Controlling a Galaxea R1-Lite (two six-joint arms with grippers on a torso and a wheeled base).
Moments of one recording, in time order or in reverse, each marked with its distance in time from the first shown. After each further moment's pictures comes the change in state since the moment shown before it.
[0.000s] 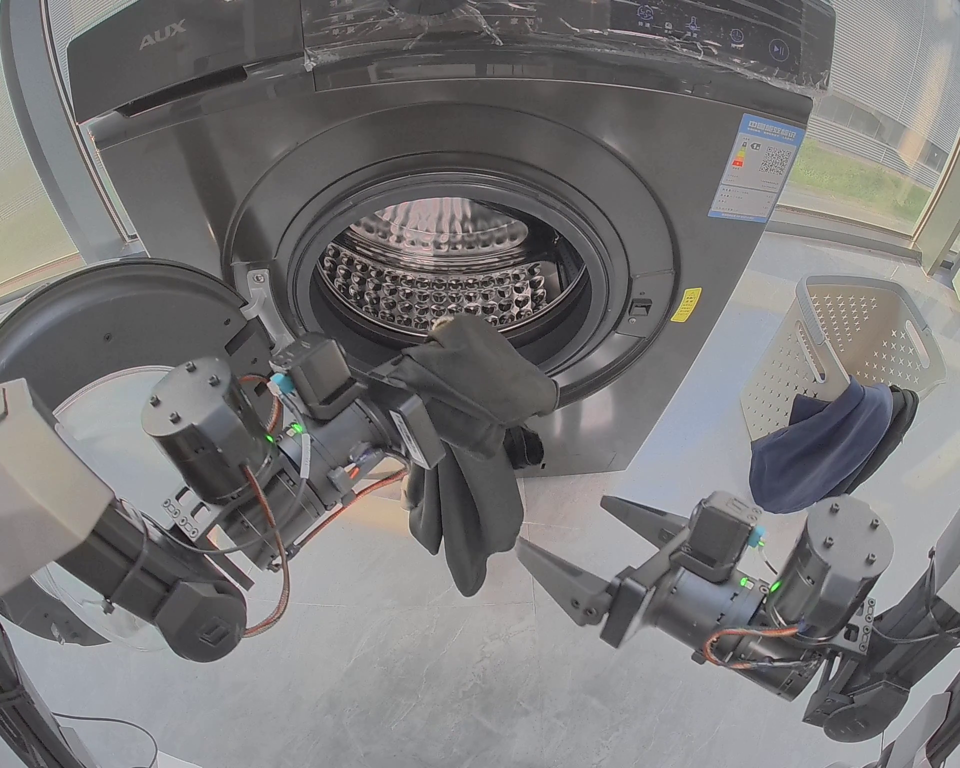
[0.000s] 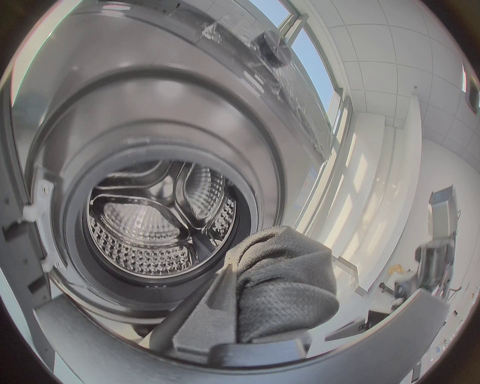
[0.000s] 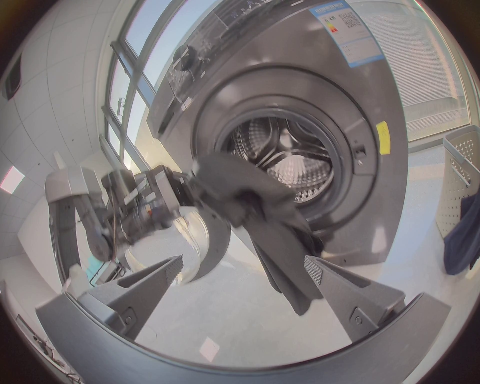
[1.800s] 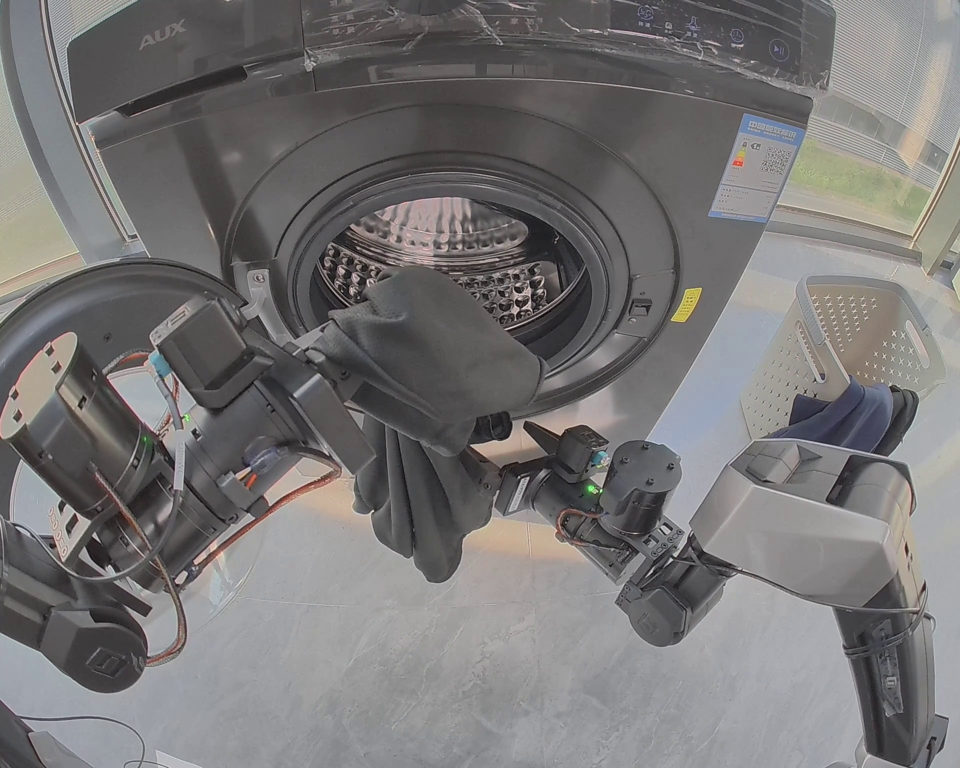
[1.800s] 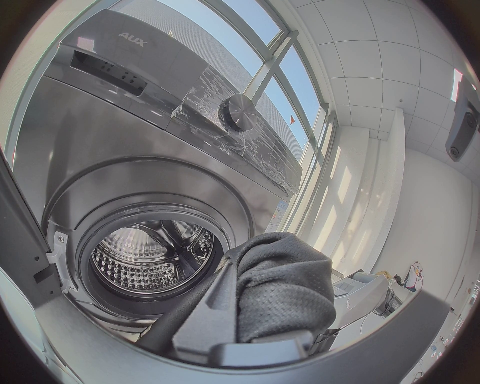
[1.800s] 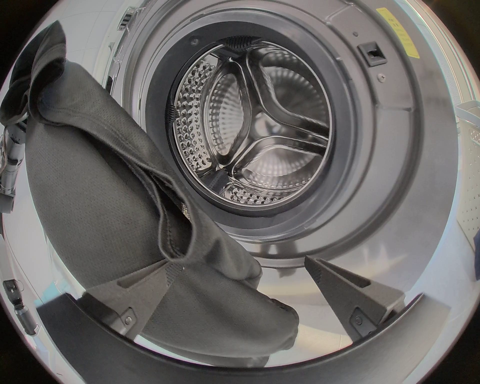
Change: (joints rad) left arm -0.042 -0.292 0.123 0.085 -0.030 -0.003; right arm -0.234 0.638 -0.729 -0.052 0.138 -0.022
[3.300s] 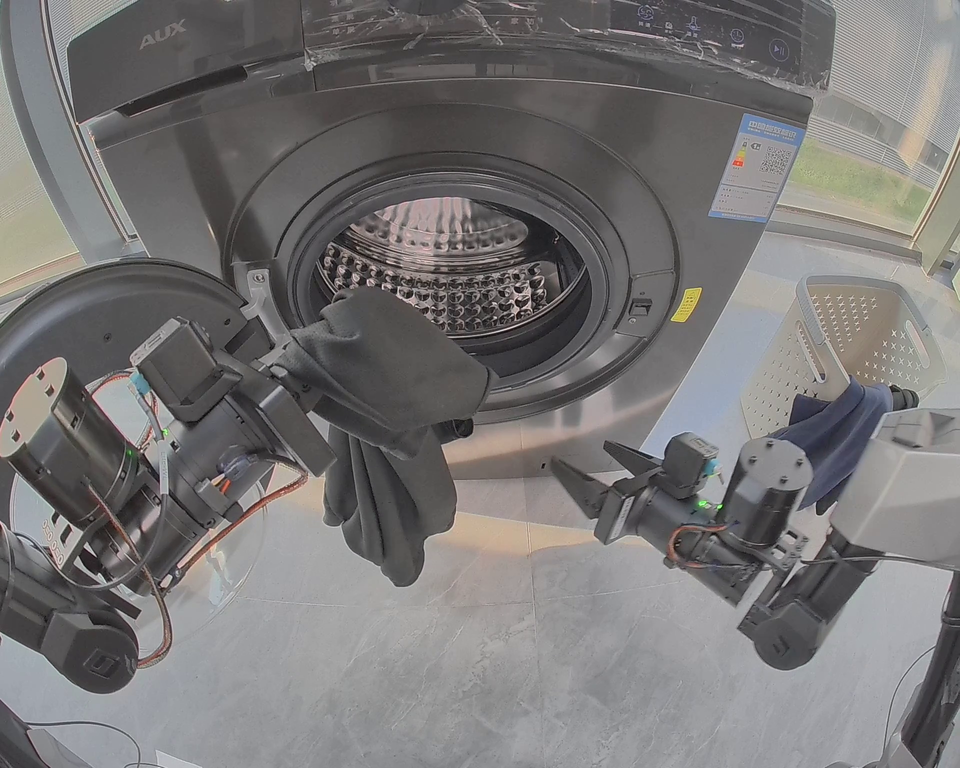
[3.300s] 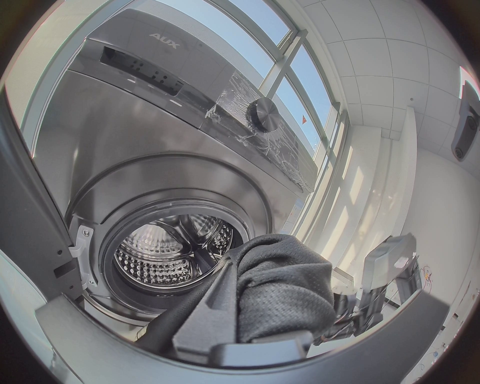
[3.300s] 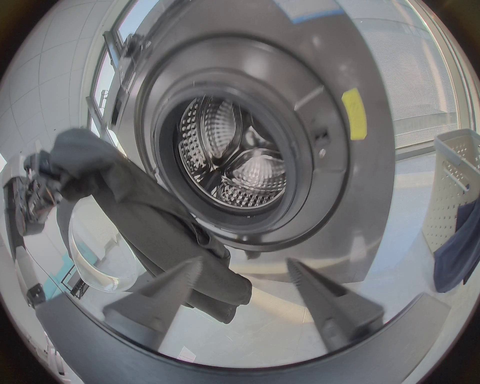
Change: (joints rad) left arm 0.080 0.004 0.079 -0.070 0.005 -0.033; right arm -0.049 -0.367 0.513 -0.020 0.009 -0.030
